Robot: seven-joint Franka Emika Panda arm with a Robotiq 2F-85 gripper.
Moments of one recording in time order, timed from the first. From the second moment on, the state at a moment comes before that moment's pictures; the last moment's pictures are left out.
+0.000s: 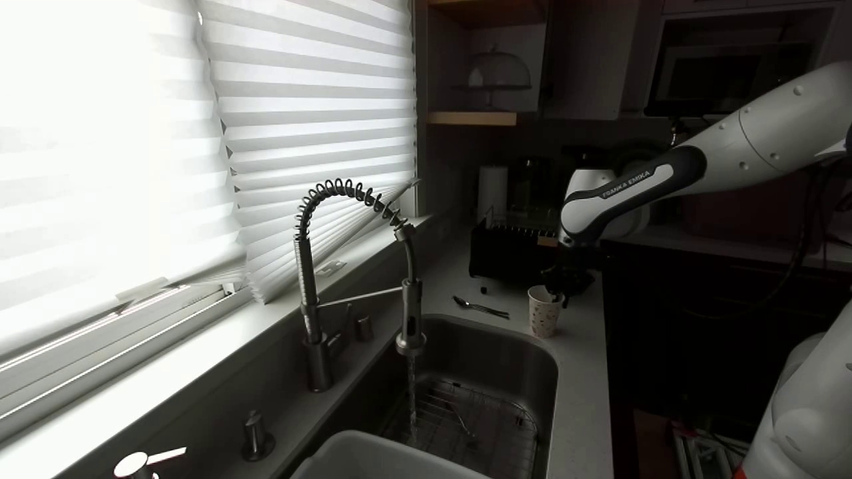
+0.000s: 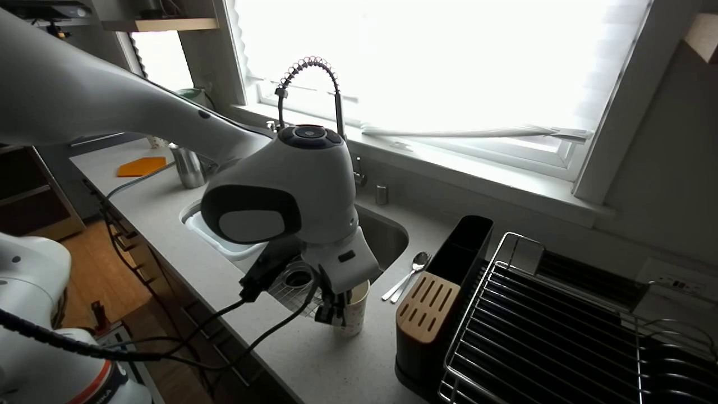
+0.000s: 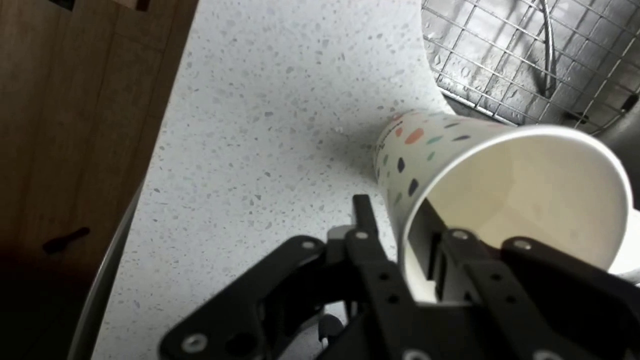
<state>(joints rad) -0.43 -0.22 -0.29 -2.46 0.00 2.32 0.39</state>
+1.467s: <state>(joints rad) -0.39 -0.61 -0.14 -2.36 -0.16 2.13 0.32</state>
